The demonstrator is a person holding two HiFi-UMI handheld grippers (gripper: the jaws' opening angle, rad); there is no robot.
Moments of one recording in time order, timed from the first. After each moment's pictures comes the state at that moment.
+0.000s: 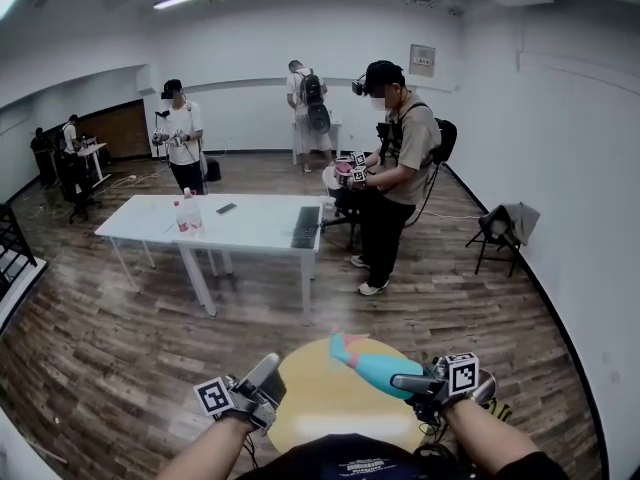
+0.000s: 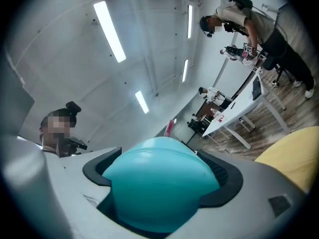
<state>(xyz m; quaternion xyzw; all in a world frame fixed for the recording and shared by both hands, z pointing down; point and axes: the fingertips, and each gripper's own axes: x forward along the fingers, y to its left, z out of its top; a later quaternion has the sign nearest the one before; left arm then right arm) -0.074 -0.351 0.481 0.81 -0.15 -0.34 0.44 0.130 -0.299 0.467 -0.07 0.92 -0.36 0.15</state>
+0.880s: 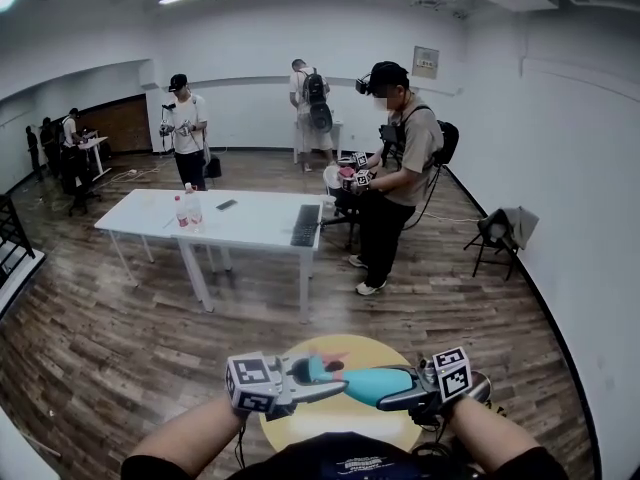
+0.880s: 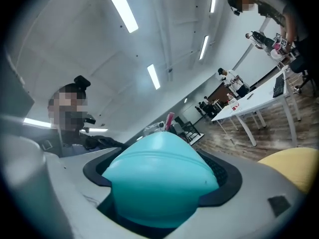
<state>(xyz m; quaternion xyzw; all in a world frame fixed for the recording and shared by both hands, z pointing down) 0.056 -0.264 0.441 1.00 0.02 0.00 0.06 0.089 -0.252 0.464 0.01 0.95 -0.31 0.03</state>
